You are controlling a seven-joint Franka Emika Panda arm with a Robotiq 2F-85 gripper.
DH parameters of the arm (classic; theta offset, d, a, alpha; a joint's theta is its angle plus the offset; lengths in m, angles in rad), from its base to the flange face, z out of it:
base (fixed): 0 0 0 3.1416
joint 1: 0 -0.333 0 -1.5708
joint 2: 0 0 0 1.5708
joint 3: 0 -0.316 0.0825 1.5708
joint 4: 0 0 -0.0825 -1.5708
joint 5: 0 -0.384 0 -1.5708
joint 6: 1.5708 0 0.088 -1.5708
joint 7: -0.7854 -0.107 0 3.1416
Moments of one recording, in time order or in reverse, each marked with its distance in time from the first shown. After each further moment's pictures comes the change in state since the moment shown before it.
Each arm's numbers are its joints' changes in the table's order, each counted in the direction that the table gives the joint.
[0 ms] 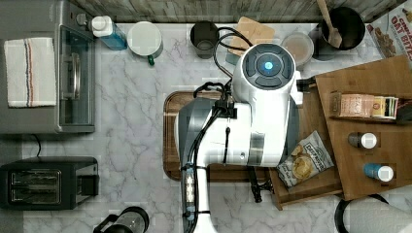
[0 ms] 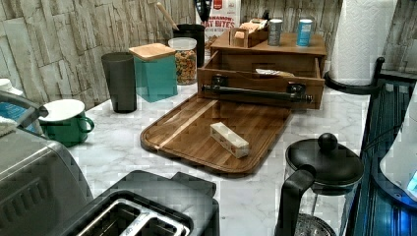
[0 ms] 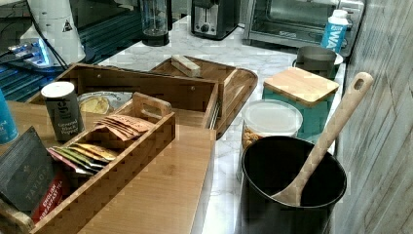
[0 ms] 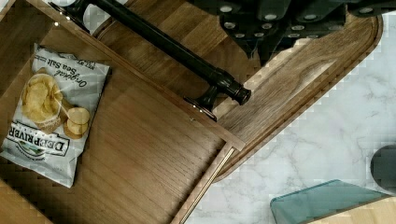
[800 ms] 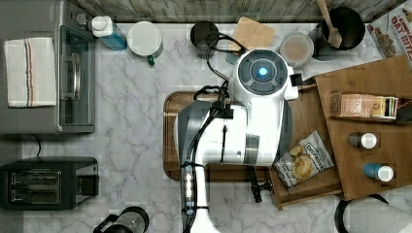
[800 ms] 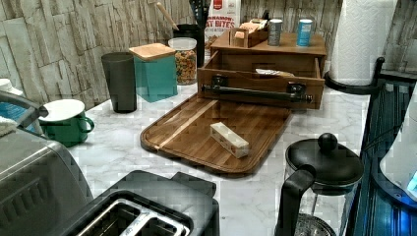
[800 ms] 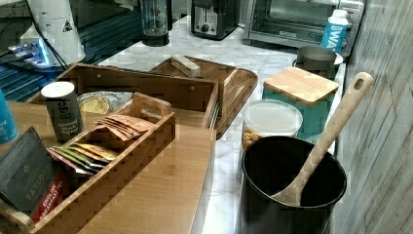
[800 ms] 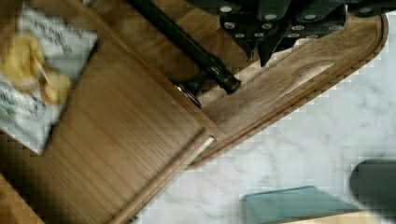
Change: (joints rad) arm 0.006 -0.005 -0.017 0.062 -0.001 0.117 0.173
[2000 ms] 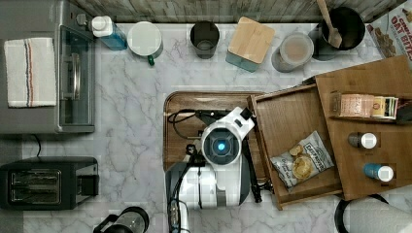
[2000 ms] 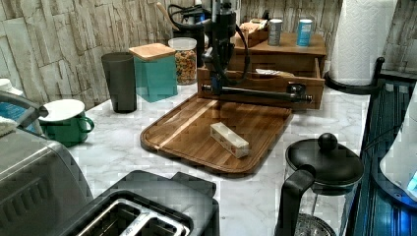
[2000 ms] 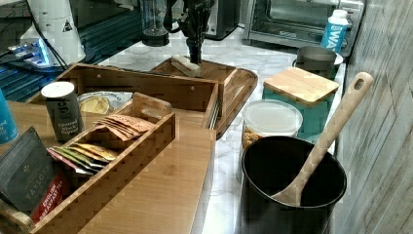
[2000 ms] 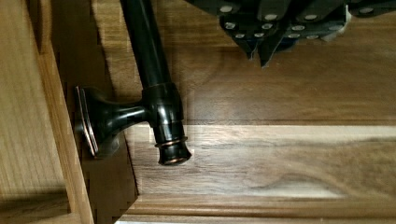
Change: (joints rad) arm -0.040 0.101 -0.048 0.580 0.037 0.563 0.414
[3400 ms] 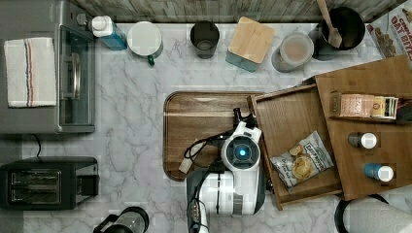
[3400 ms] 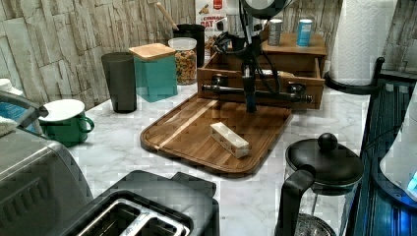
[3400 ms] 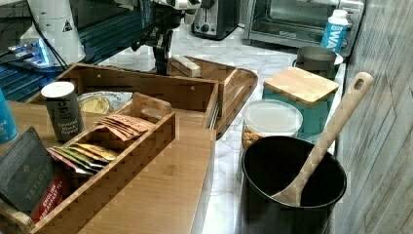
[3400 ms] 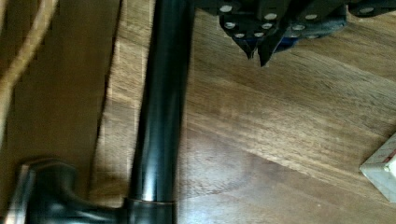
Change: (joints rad) arm 0.070 -0.031 0.047 0.090 -0.008 -0.050 0.464
